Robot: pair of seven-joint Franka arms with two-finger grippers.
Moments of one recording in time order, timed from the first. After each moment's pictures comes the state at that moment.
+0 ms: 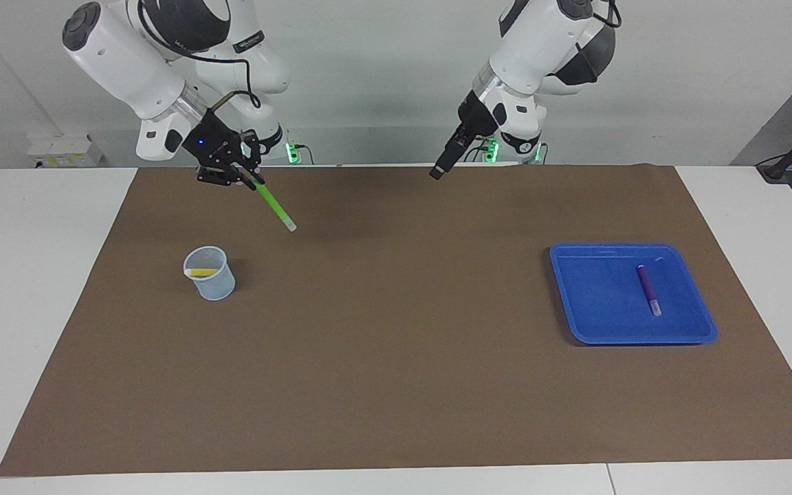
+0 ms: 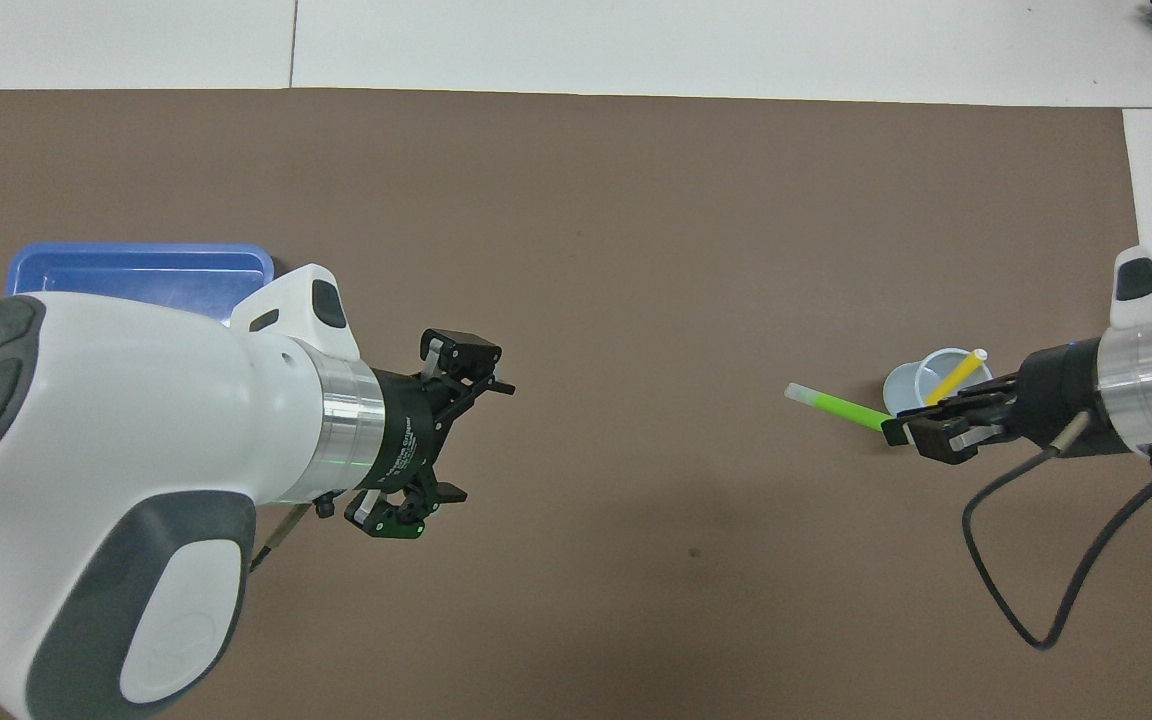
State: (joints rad) left arm -0.27 -0.15 -0.25 -1.90 -0.47 1.93 -1.45; right arm -0.18 -0.20 0.20 -1.97 0.50 1.68 -0.47
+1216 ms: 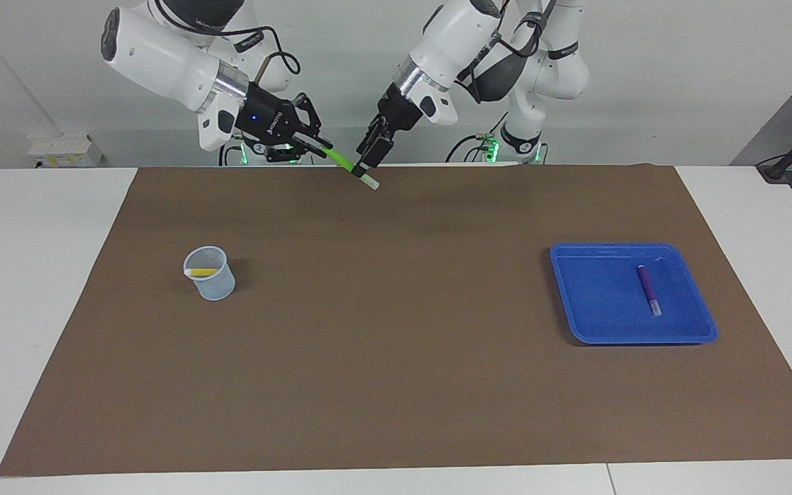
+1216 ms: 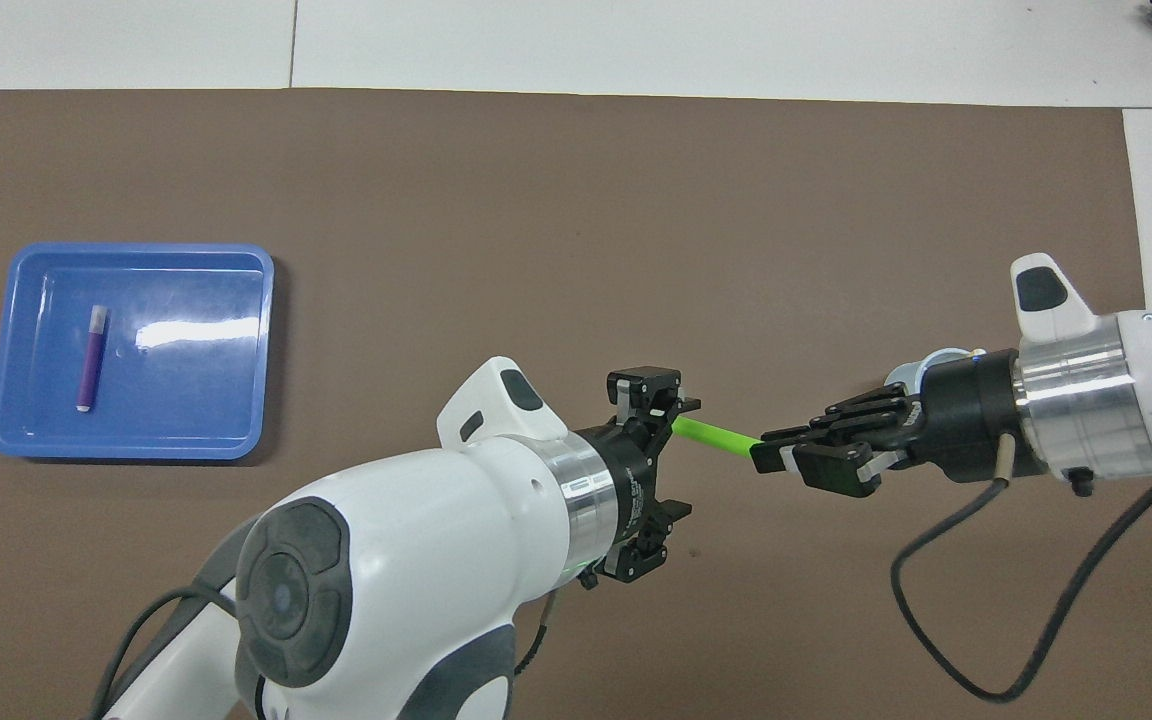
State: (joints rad) left arm -0.56 -0.07 -0.26 -1.94 -0.52 2.39 -1.88; right arm -0.10 -0.21 0.21 -1.97 0.85 1.66 -0.50
